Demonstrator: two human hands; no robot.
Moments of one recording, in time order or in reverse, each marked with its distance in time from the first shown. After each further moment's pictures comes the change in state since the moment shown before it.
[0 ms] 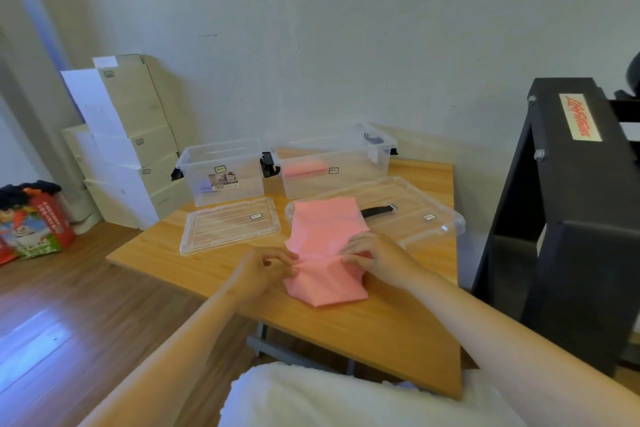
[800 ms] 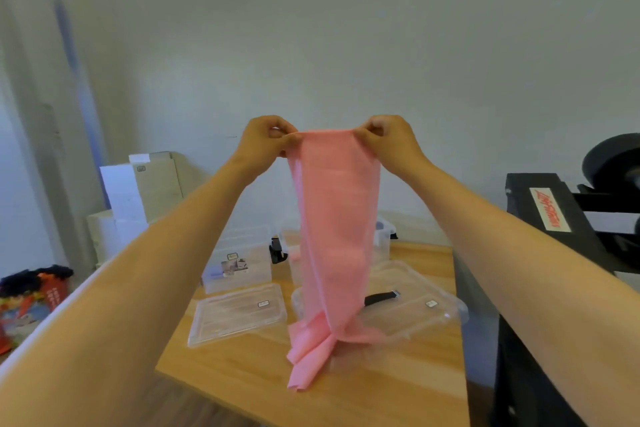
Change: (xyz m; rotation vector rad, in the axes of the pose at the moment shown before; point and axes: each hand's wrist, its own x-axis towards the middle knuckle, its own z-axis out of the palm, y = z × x) left_hand 0.077 0.298 -0.133 -0.014 0.353 0.487; right_hand 0.103 -0.154 -0.240 0.113 0.649 -0.098
